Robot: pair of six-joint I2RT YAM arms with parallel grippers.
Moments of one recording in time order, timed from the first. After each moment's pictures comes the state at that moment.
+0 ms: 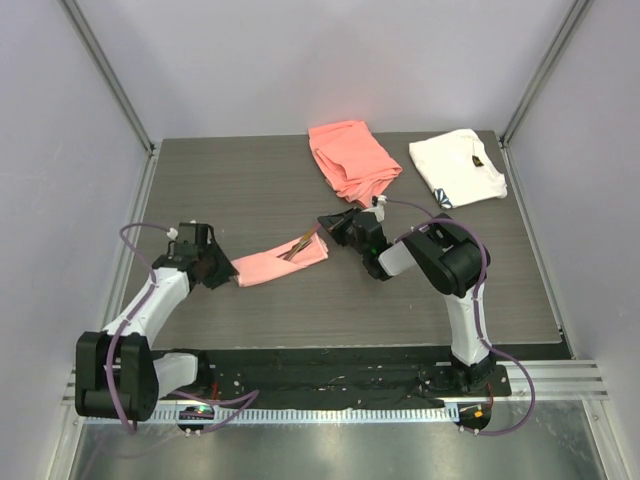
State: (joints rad) left arm -0.08 1.16 0.64 -0.48 0.05 -0.71; right arm 0.61 2.10 0.89 0.93 0.10 1.28
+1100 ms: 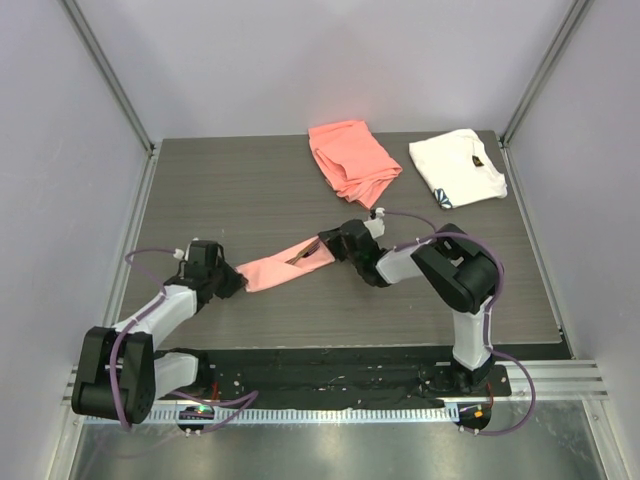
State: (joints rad) left arm -0.14 1.17 0.42 -0.17 0.05 -0.95; right arm 0.71 1.95 0.85 0.63 0.26 1.40
